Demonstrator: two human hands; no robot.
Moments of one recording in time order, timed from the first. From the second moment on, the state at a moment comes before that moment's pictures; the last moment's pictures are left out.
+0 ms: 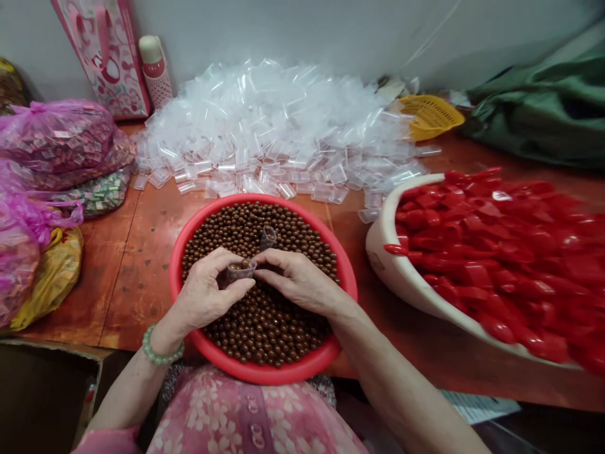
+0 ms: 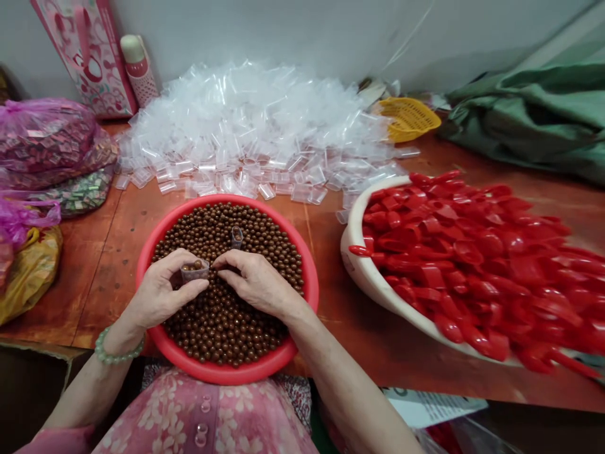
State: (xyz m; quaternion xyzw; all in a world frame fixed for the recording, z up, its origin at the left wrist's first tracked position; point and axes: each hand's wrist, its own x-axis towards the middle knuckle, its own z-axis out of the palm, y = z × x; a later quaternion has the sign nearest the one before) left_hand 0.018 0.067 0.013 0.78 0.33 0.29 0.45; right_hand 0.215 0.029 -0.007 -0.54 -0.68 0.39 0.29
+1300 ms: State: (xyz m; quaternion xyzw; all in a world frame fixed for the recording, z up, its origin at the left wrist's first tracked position) left_hand 0.006 0.071 -0.013 0.56 0.32 0.25 0.72; right_hand 0.196 0.042 0.002 -0.47 -0.63 0.49 0.39
